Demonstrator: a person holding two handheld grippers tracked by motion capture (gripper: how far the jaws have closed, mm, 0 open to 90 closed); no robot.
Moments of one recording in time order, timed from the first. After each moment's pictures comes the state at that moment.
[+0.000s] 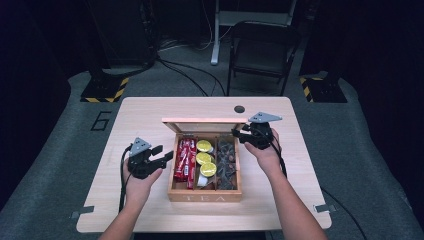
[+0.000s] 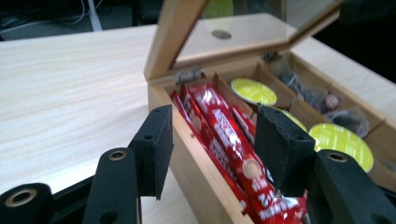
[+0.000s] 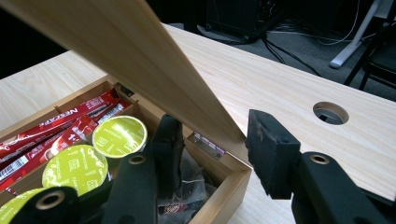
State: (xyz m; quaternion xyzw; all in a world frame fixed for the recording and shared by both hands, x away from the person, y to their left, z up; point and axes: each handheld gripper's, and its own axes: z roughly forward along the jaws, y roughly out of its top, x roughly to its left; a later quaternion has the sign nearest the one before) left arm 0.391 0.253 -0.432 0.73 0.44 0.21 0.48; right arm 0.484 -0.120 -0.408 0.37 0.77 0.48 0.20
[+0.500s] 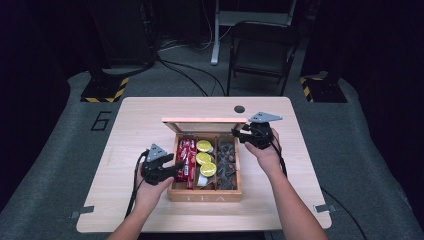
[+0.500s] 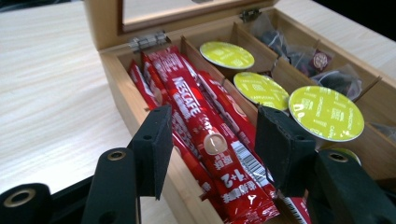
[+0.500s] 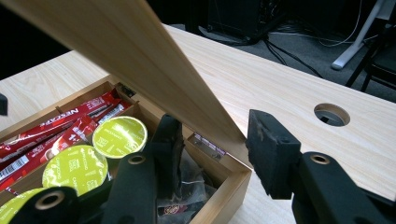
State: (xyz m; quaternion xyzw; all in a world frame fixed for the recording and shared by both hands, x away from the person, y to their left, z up) left arm 0.388 0.218 -0.451 0.77 0.43 0.18 0.44; right arm 0.485 -0.121 -0.409 0.36 0.77 0.48 0.20
